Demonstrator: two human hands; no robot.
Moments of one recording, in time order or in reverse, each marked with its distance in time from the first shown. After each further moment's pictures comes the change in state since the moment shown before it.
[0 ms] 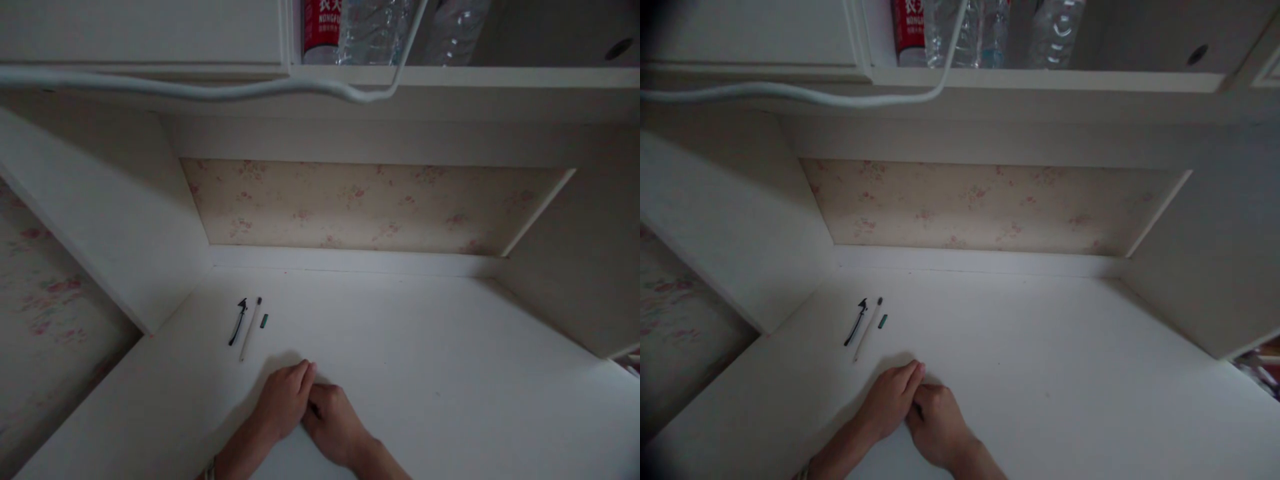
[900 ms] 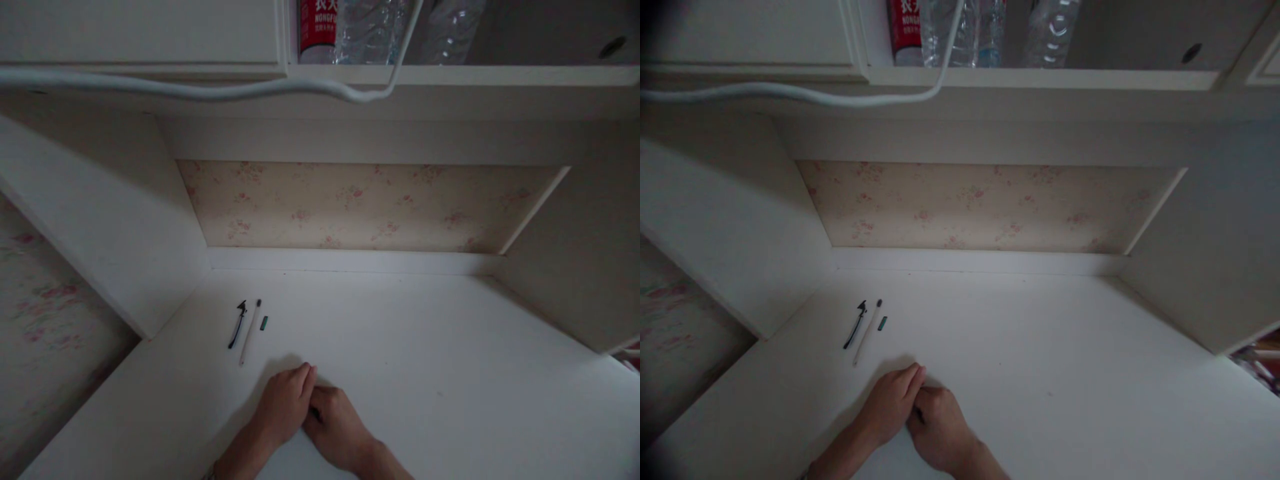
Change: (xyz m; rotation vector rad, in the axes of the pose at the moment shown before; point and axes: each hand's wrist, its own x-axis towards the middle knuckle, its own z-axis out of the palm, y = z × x) left_hand -0.002 0.001 -0.001 0.089 -0.018 0.022; right_hand 0.000 0.003 0.001 -0.018 -0.029 0.018
